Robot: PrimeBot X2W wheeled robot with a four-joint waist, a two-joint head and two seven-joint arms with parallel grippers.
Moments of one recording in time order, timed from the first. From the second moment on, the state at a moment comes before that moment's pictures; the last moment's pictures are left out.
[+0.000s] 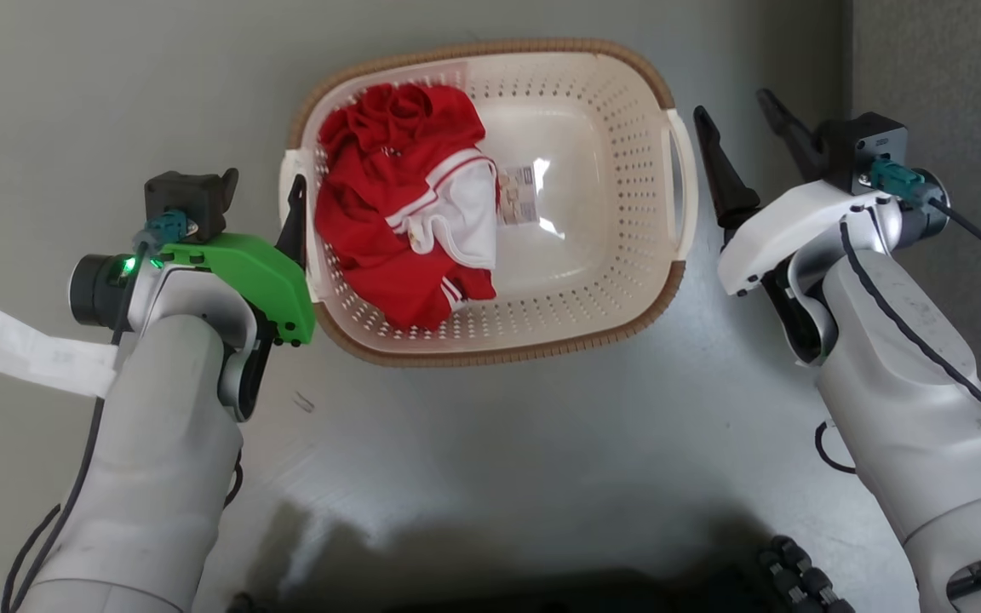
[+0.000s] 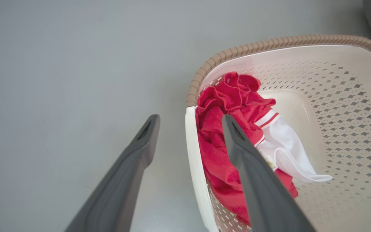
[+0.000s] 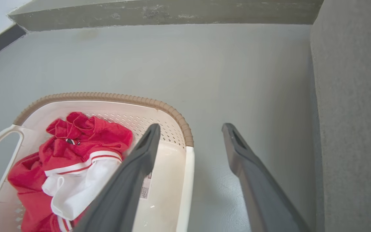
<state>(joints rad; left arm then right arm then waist) -0.71 0.05 -0.35 0.74 -0.35 -0.04 -0.10 -0.70 -0.12 0.33 0.72 0.24 0.08 -0.25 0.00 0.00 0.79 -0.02</state>
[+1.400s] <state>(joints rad) -0.94 0.01 -0.35 1.06 -0.44 -0.12 -0.08 -0.84 -0.05 0.37 1.00 0.31 0.13 -0.26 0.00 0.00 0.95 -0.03</state>
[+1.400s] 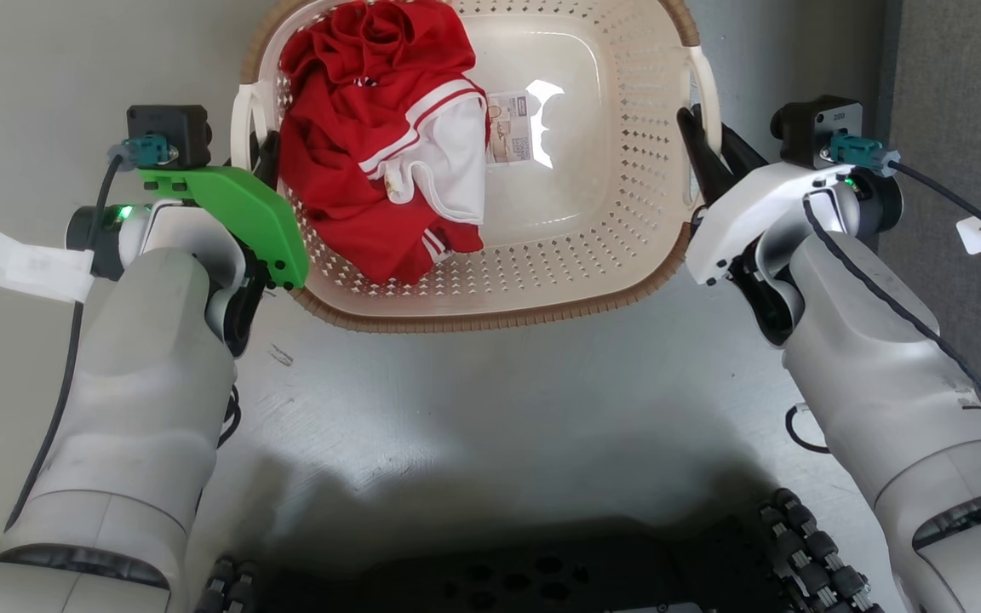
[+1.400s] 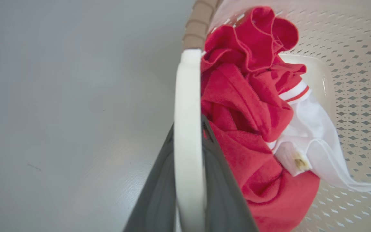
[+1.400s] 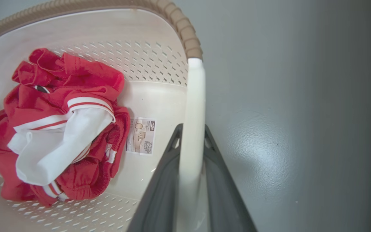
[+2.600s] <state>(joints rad) -0.80 -0.02 -0.39 1.23 -0.56 -0.14 0.00 -0.71 -0.02 0.48 1.15 0.48 0.14 -0.16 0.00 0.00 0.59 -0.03</state>
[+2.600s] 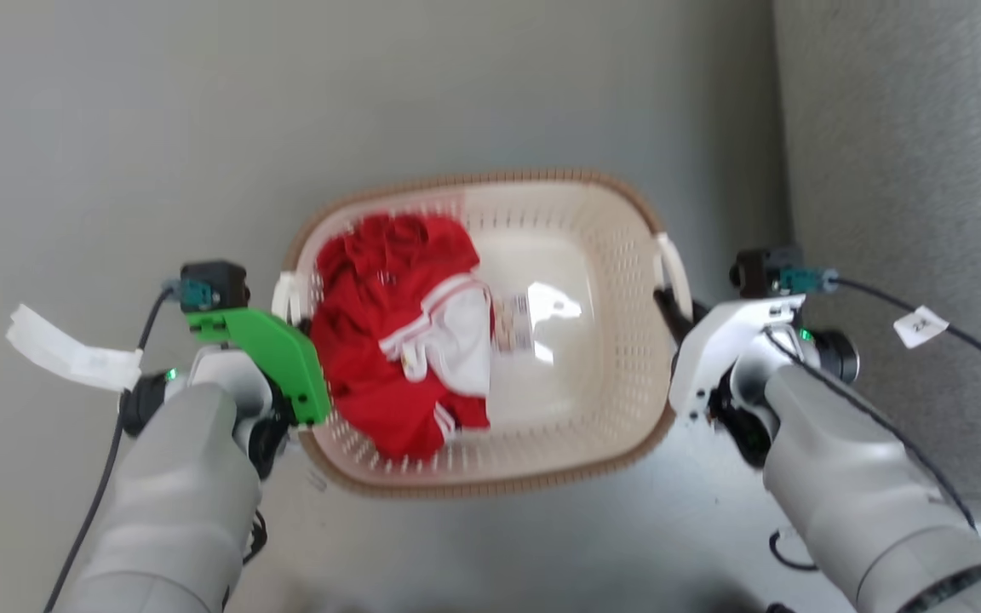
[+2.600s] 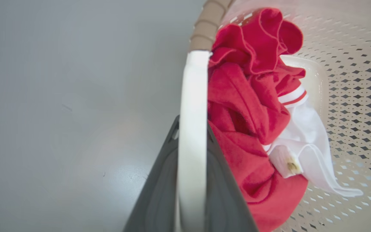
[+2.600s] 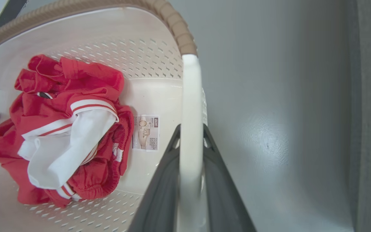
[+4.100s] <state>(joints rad) -0.61 -0.01 -0.47 1.22 -0.75 -0.14 0.30 -0.52 -0.03 0.61 1.14 0.79 0.14 0.21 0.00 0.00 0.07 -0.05</state>
